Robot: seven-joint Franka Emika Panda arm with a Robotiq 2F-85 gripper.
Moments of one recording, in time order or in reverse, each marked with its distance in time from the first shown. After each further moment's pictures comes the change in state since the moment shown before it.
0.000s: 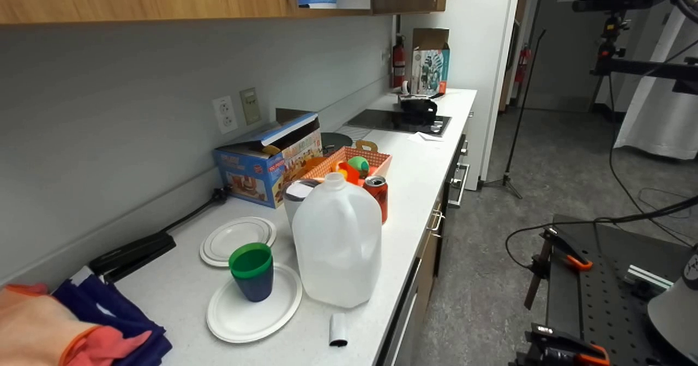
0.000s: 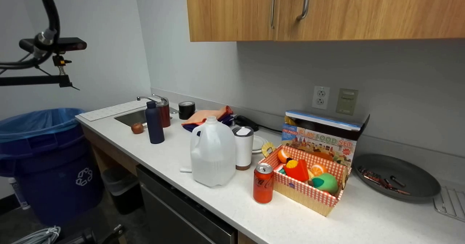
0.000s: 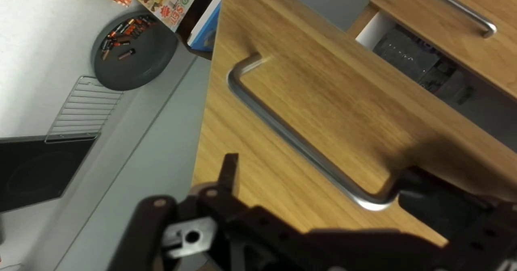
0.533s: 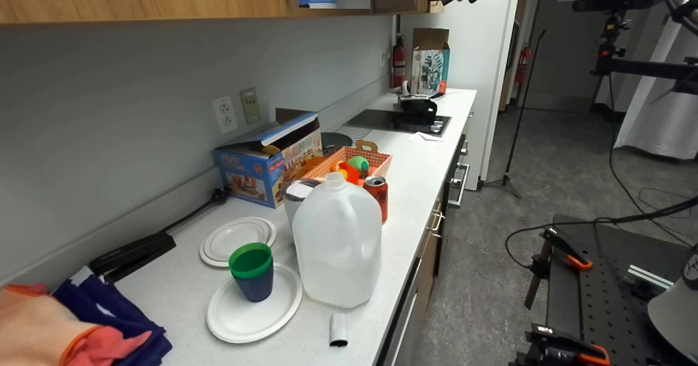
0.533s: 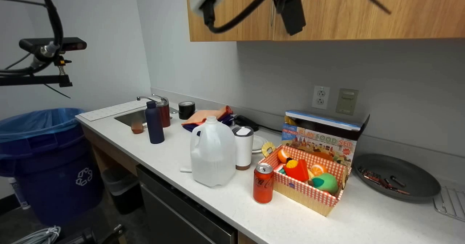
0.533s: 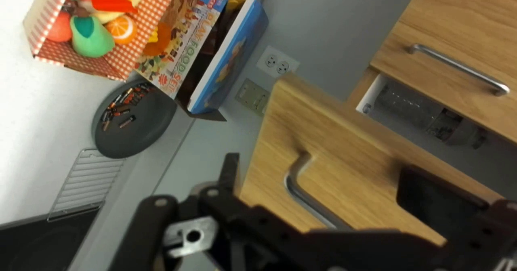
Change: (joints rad) arm 0.063 0.014 0.003 -0.091 0.119 0.015 -0.003
